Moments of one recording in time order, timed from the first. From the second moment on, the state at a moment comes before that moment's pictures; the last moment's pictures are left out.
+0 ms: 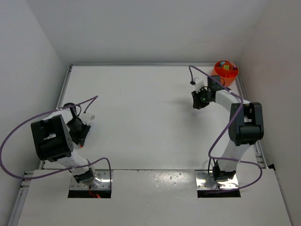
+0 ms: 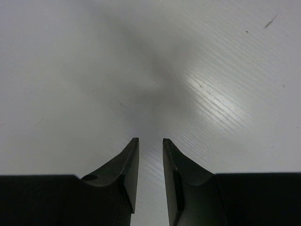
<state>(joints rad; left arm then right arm) 0.36 1.59 0.83 -0.80 -0.01 0.64 0.01 1.82 1.13 -0.36 -0.38 -0.46</state>
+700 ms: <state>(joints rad) 0.32 1.68 1.10 -0.93 0.23 0.64 0.03 1.81 1.14 -0.37 -0.46 -0.47</state>
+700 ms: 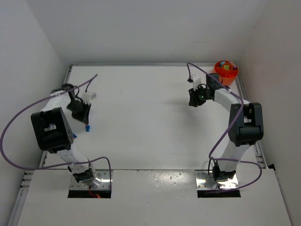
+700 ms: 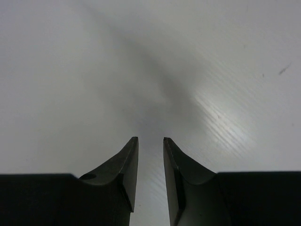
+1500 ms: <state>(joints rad) -0.05 2.06 1.81 -0.86 1.14 0.15 0.43 2.07 1.41 0.34 -0.87 -0.30</state>
